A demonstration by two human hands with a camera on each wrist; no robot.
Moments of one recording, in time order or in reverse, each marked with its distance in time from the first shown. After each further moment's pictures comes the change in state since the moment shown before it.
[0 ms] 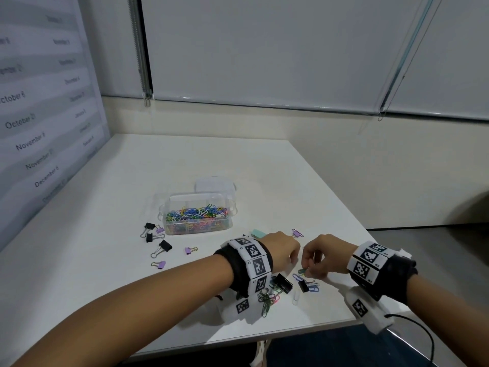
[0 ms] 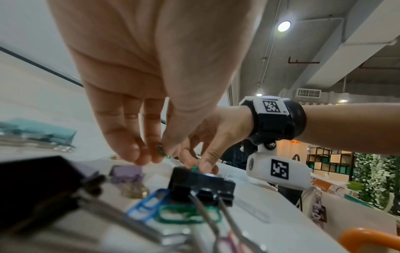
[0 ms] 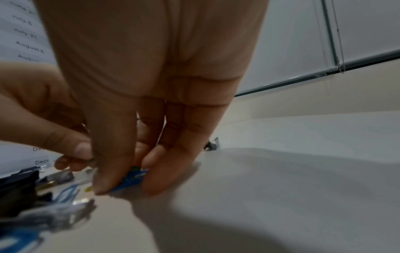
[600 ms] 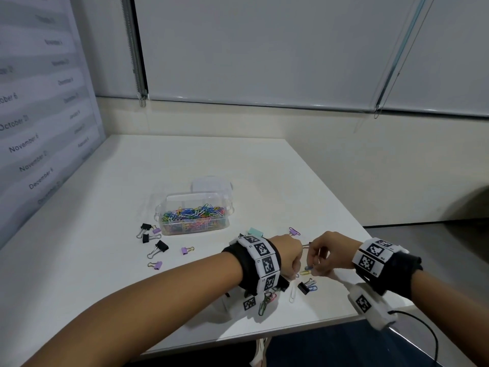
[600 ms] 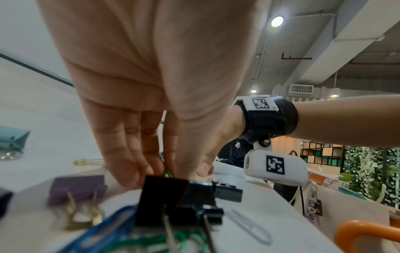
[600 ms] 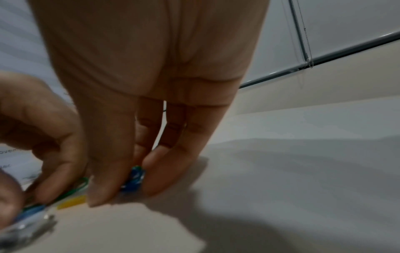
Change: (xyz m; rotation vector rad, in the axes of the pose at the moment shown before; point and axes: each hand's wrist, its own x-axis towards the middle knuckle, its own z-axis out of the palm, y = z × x) left_hand 0.009 0.015 0.000 0.032 -0.113 0.065; right_hand -0.005 0.019 -0.006 0.041 -0.015 0.043
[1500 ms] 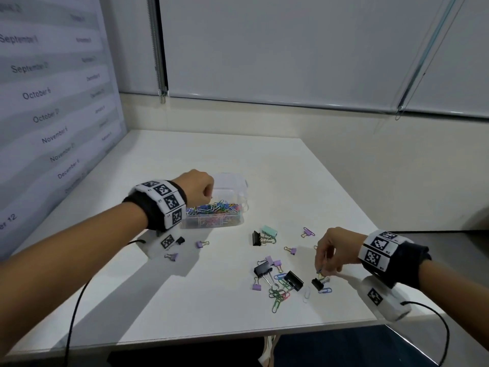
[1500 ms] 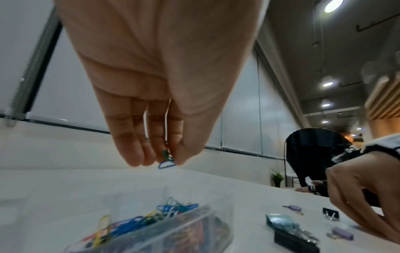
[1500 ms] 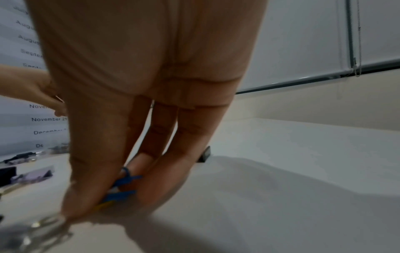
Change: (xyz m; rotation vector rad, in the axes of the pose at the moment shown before) left_hand -0.109 -0.151 -0.085 0.106 0.338 -0.427; right_hand 0.010 -0.019 -0.010 0.015 -0.151 -0.066
